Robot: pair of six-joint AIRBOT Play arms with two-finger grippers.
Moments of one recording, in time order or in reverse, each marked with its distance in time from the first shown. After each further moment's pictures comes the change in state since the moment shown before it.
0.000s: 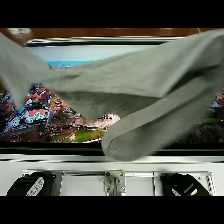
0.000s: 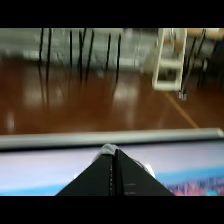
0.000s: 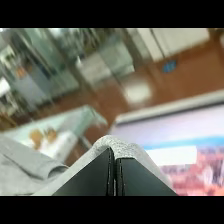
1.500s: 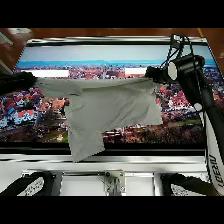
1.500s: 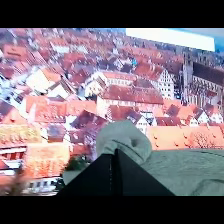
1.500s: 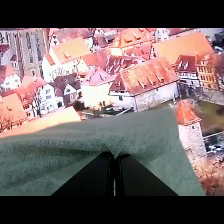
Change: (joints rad) left arm 0.013 -0.328 -0.587 0.103 0.151 -0.022; right arm -0.324 -0.899 0.046 -0.082 0.185 -0.091
